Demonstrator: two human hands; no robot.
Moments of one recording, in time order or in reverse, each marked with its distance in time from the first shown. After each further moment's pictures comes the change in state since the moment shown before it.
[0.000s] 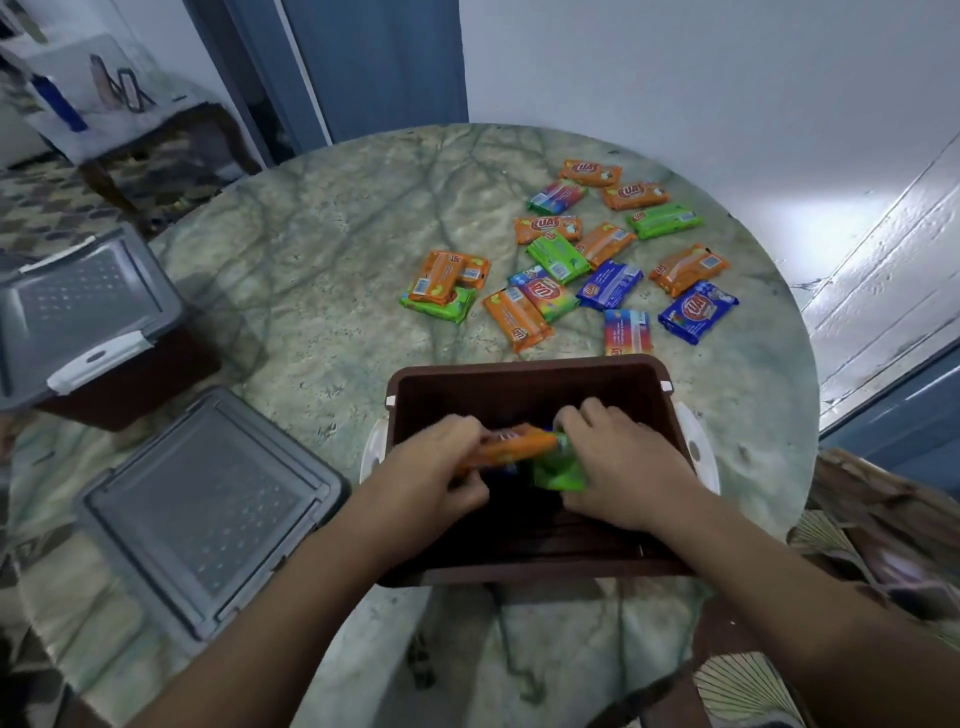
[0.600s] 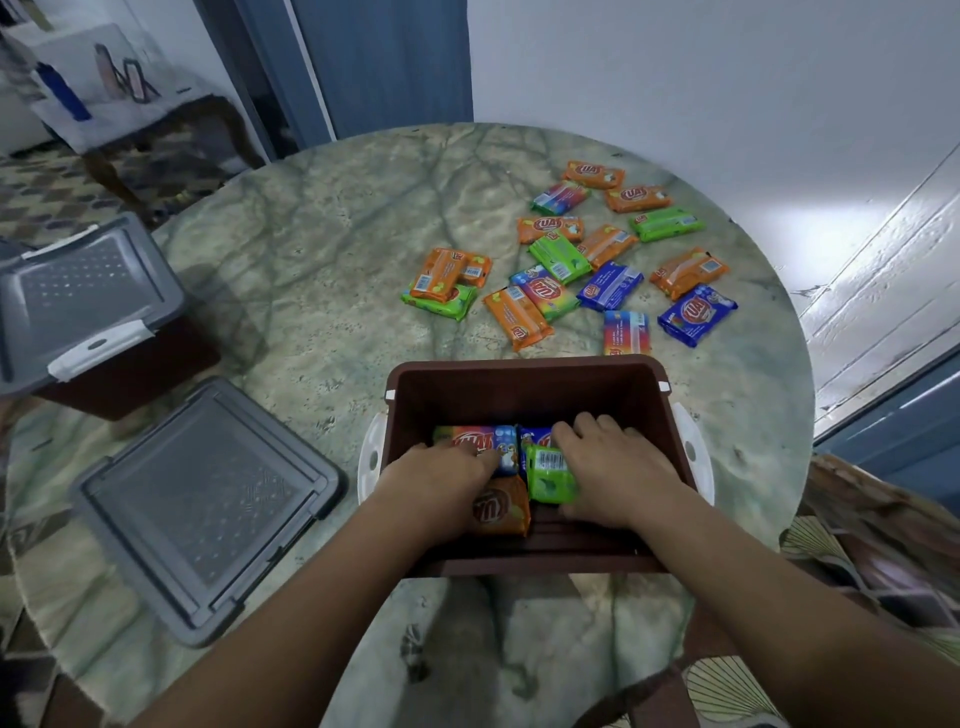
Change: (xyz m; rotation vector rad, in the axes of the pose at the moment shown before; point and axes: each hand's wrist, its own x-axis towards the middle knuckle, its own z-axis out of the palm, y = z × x) left_hand 0.021 -0.006 0.032 0.604 -0.445 -0.092; right_hand 0.009 0.000 0.015 -0.122 -0.147 0.015
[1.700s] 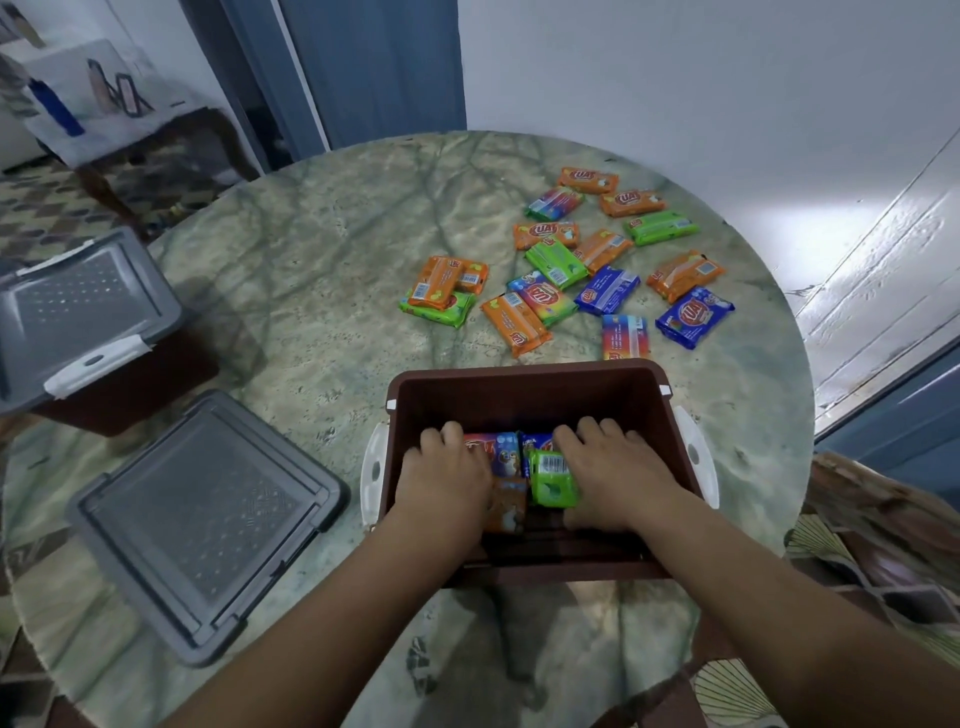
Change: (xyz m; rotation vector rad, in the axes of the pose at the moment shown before) left_hand -0.006 0.025 -0.026 0.108 -0.077 -0.288; right_hand 0.003 -0.002 0.002 0.029 -0.025 0.032
